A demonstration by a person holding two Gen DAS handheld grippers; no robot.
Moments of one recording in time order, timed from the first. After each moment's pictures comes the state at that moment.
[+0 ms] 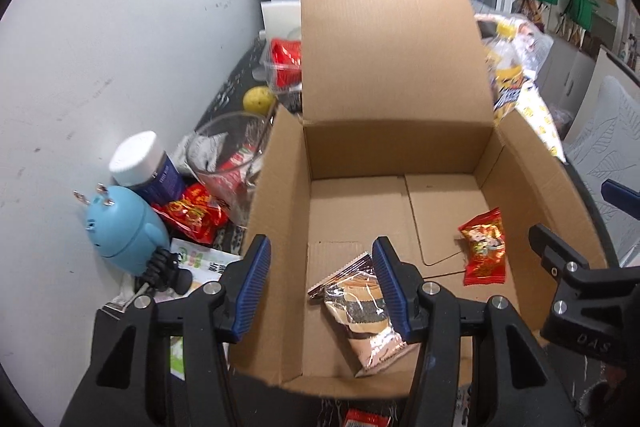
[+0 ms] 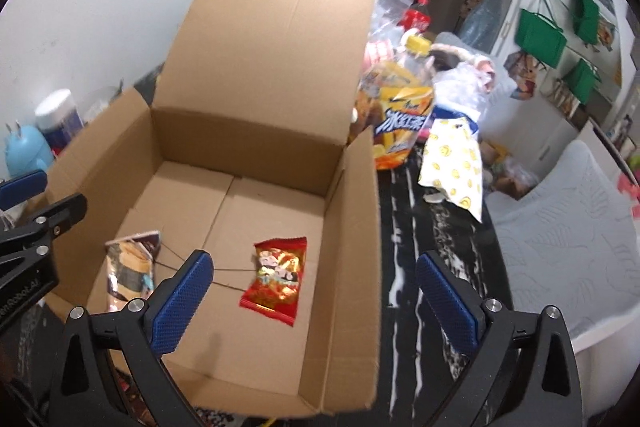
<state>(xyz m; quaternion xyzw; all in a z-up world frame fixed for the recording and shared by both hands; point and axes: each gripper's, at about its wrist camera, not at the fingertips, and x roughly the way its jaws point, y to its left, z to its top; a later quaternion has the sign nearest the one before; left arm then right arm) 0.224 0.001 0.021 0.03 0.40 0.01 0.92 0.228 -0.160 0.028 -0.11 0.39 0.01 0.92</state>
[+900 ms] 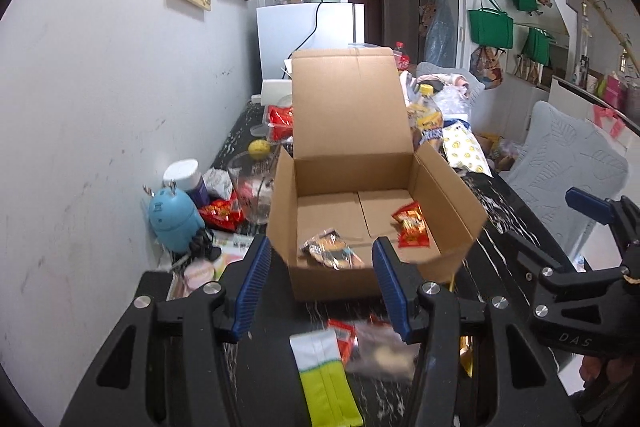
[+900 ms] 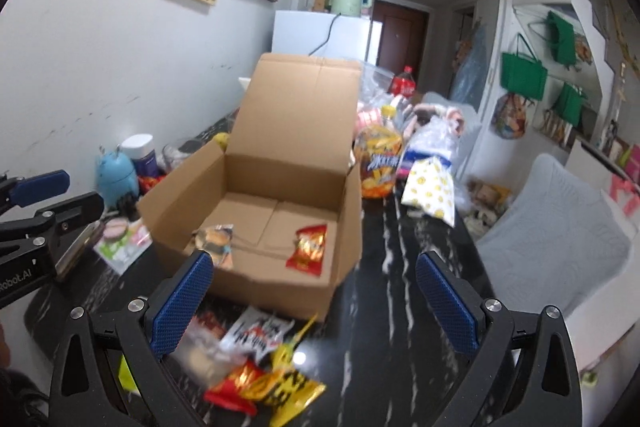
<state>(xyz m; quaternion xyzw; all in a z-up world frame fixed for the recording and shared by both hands) 0.051 0.009 0.080 0.02 0.29 -0.04 0.96 0.053 -0.166 0.077 -0.08 0.27 0.04 0.96</state>
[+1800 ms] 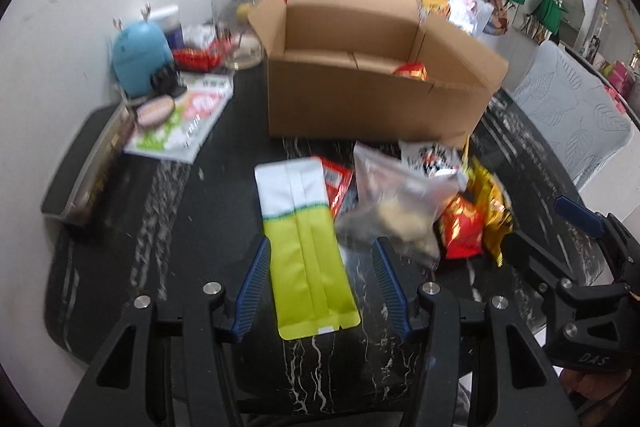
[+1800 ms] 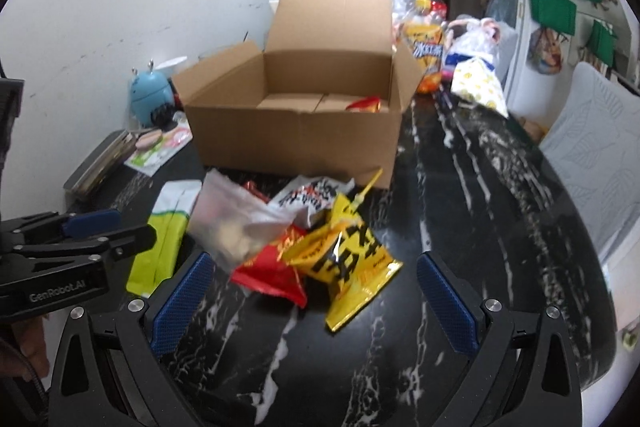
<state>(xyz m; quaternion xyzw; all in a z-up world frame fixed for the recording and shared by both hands) 0.028 0.015 -0.057 -0.03 0.44 -0.06 0.90 0.013 -0.169 -0.042 -0.02 0.36 0.11 0.93</state>
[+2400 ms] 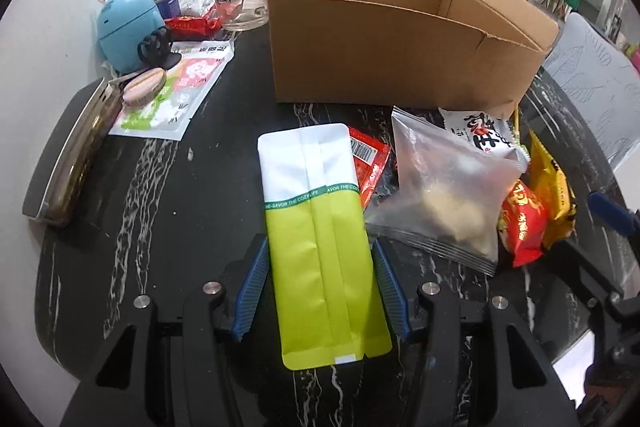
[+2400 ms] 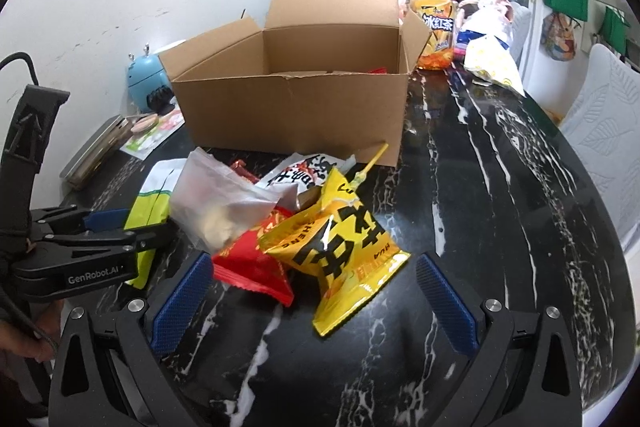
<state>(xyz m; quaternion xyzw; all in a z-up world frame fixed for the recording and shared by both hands) 0.061 0.009 -0.092 0.00 0.48 -0.03 0.88 0.033 -0.182 -0.065 -0.01 0.38 0.13 0.92</state>
